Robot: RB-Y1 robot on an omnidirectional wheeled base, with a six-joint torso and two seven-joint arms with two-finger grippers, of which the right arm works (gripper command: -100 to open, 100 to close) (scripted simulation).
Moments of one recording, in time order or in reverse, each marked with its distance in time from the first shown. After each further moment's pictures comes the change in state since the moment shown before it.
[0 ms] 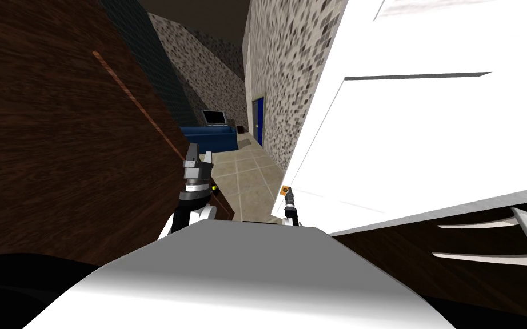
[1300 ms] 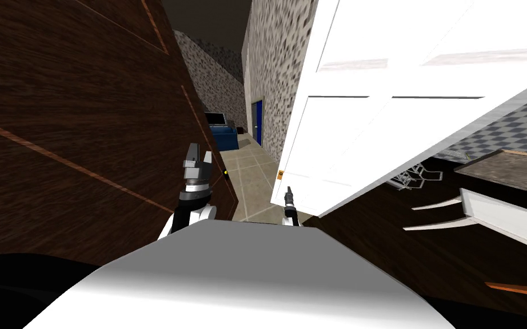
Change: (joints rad) arm -0.001 -0.008 0.017 -0.013 0.007 0.032 -0.021
